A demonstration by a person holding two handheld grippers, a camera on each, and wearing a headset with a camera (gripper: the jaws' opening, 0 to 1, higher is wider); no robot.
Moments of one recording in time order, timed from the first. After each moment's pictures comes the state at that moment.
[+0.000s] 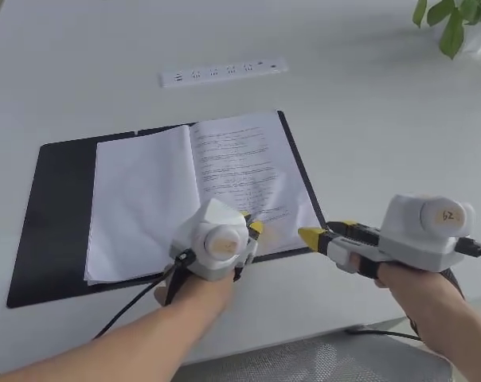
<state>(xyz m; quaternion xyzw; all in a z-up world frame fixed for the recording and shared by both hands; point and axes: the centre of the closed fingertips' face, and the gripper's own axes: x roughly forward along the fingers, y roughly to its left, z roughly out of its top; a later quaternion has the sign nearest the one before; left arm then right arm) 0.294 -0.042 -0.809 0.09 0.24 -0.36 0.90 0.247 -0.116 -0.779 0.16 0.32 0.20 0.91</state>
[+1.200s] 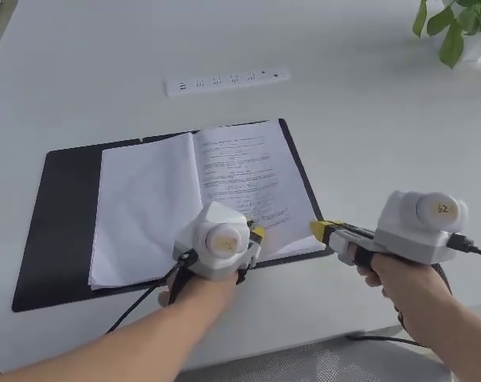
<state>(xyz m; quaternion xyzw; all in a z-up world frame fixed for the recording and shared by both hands) 0.290 -0.038 -0.806 0.06 0.26 -0.36 0.89 0.256 -0.114 -0.770 0.21 0.31 0.17 0.91</state>
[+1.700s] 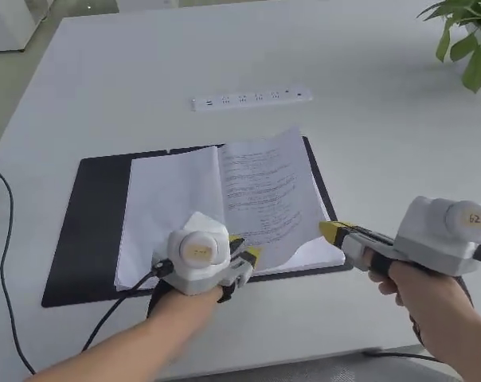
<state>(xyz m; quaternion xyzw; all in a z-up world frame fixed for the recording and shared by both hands) 0.270 0.029 -0.773 0.03 0.27 -0.35 0.90 0.253 -0.078 -0.717 0.22 0.26 0.22 0.91</state>
